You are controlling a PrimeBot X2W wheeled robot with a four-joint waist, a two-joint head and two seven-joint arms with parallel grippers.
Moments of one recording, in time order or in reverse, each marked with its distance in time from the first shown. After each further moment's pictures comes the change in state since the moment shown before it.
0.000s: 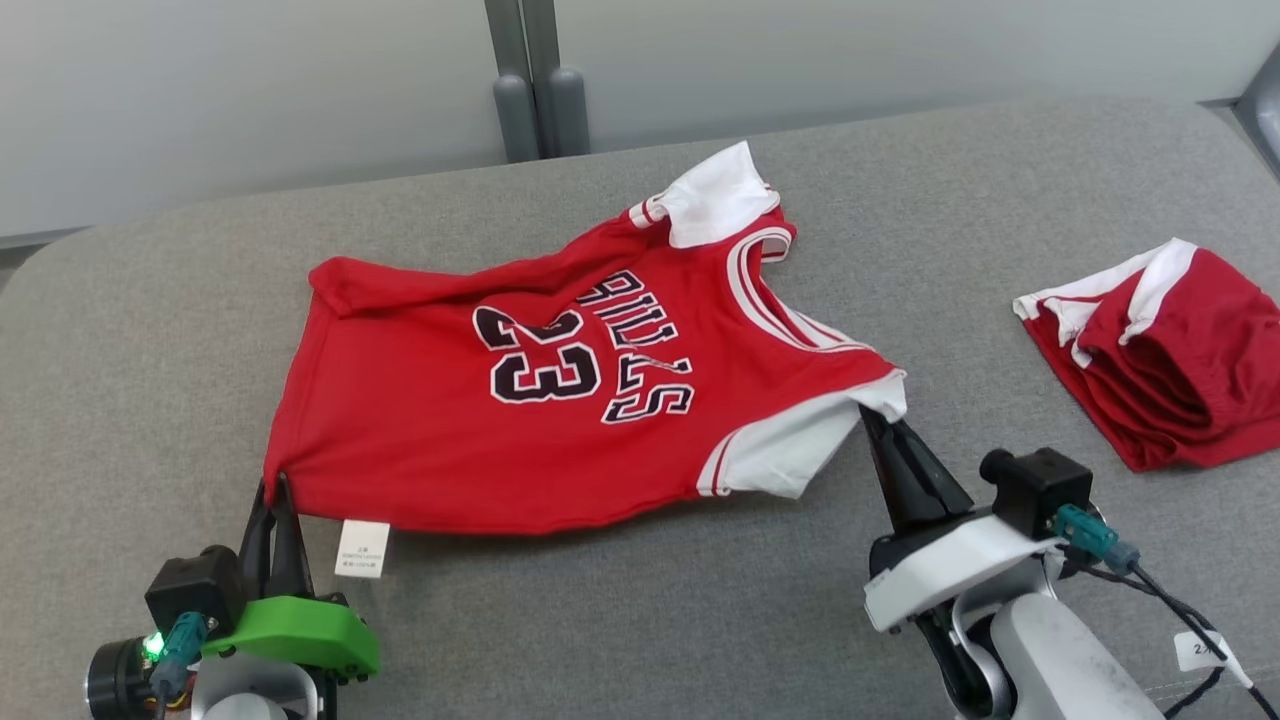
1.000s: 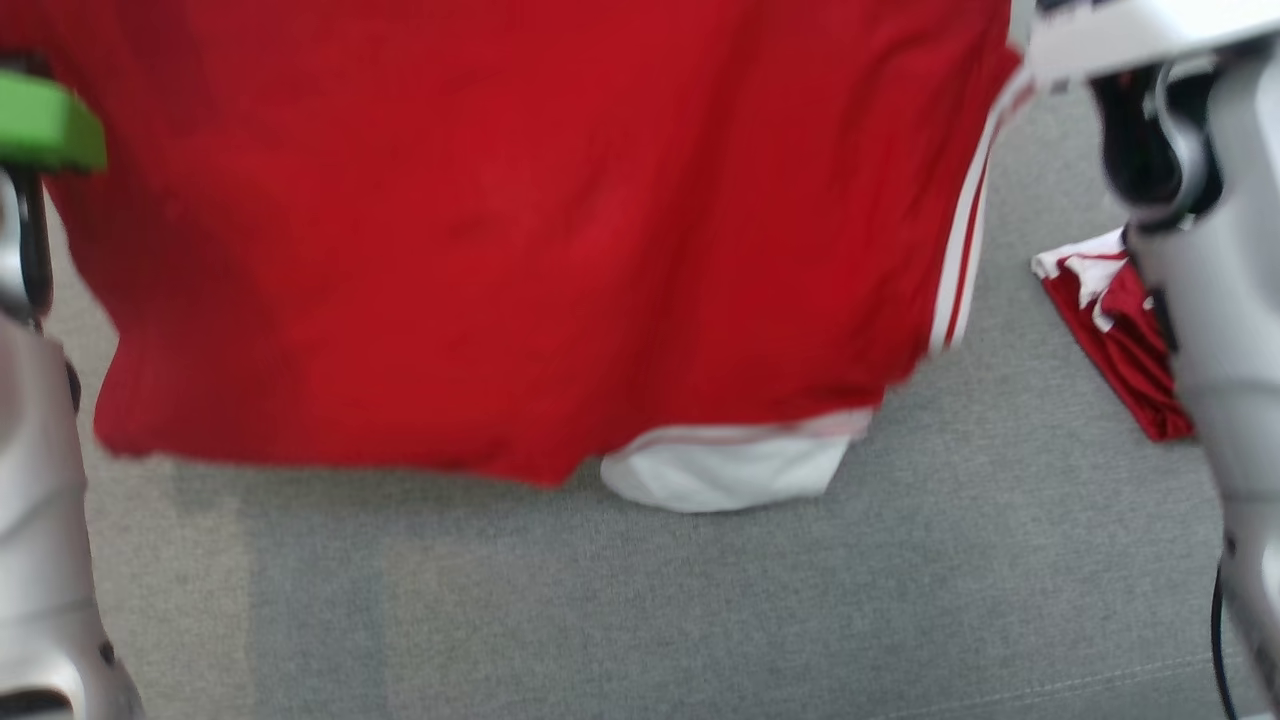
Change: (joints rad) left arm -0.753 0.229 0.015 -0.011 0.162 -0.078 0.077; right arm -0.788 -0.170 -0.033 0.029 0.170 0.000 0.031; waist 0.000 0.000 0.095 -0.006
